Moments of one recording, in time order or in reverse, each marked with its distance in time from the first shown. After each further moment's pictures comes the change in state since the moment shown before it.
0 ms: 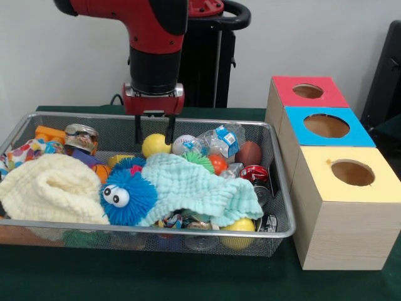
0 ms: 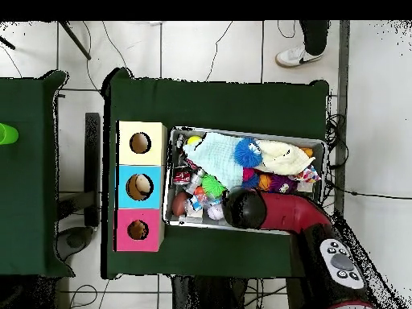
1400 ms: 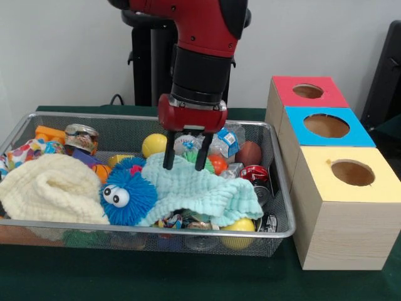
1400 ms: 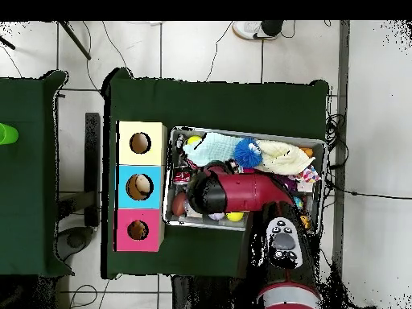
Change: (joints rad) arm 0.251 0.049 -0.139 -0.131 0.017 -0.195 0.000
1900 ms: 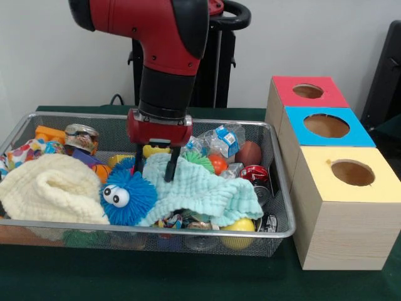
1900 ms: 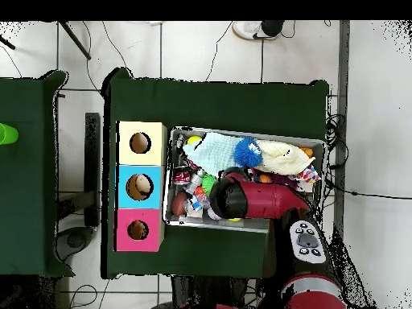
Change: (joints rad) arm -0.087 0.077 -0.008 0.011 0.000 -0.098 0.000
